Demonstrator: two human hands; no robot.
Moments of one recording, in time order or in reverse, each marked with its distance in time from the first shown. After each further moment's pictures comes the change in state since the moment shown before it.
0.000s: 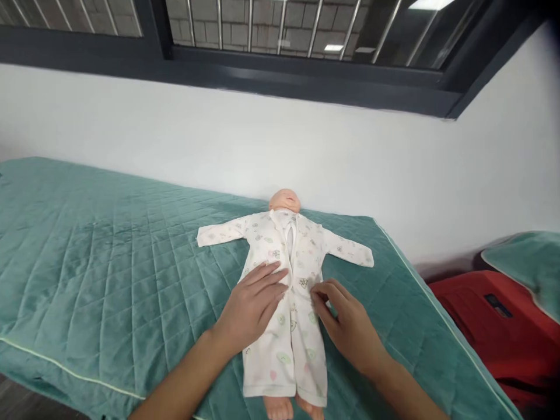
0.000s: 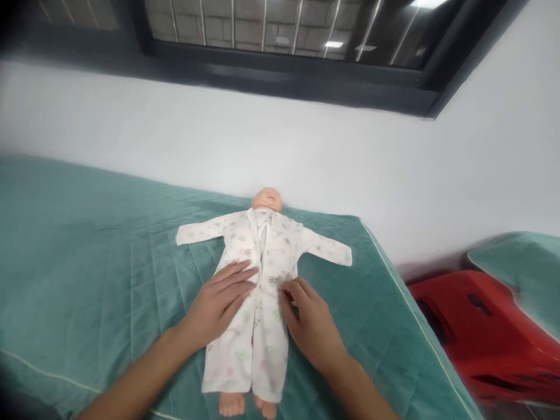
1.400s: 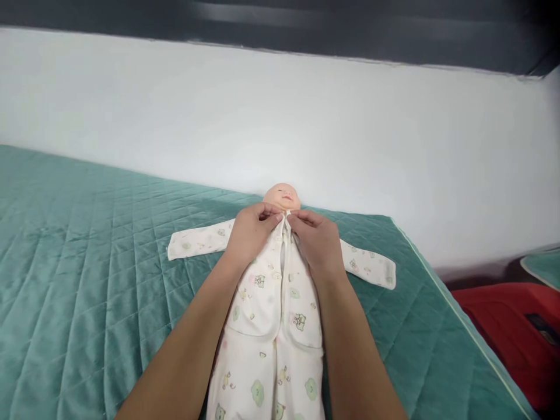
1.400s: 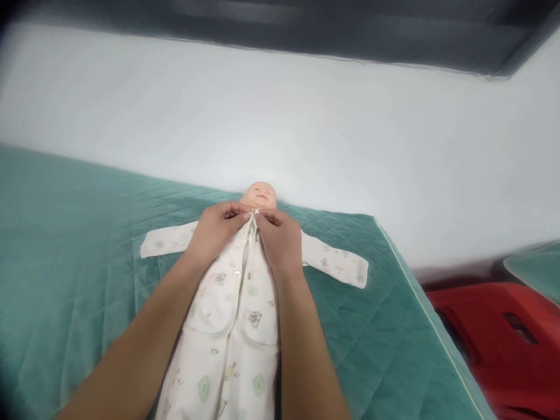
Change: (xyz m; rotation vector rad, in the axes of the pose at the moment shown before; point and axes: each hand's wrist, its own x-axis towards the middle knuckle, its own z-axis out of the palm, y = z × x) left_hand 0.151 -0.094 0.020 -0.463 0.209 -0.713; right_hand 0.184 0.022 0.015 0.605 0.313 0.374
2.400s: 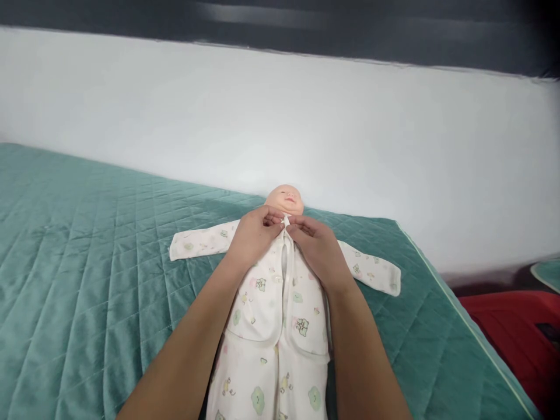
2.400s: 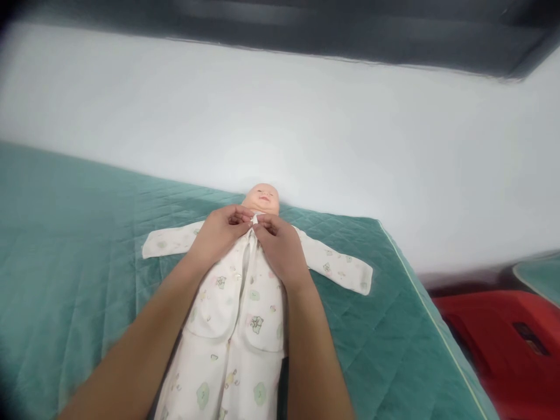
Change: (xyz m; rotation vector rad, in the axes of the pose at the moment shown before) left_hand -0.002 -0.002 -0.001 0.025 -0.044 -0.059; right_hand -0.005 0.000 -0.006 -0.067 -0.230 -0.035
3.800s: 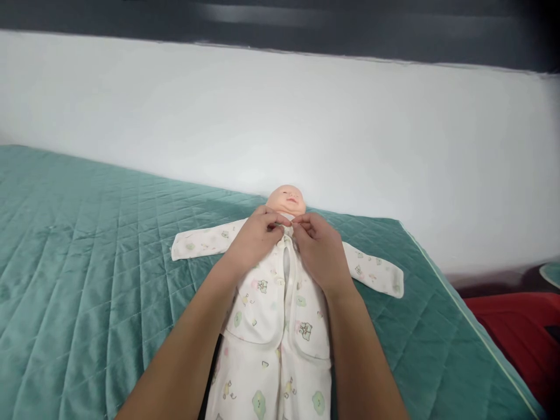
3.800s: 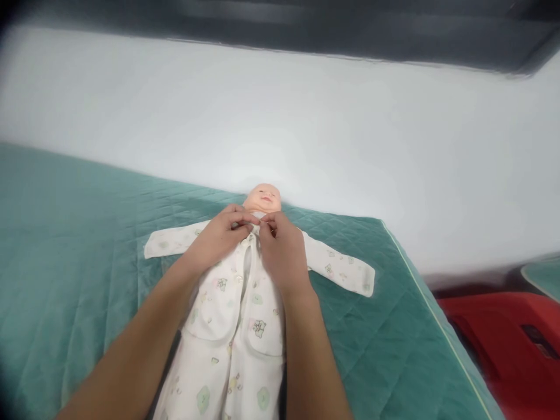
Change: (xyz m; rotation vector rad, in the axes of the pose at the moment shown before) left_hand -0.006 0.008 -0.006 0.175 -0.129 0.038; right_hand -0.004 -0.001 0.005 -0.196 0.156 -0.056
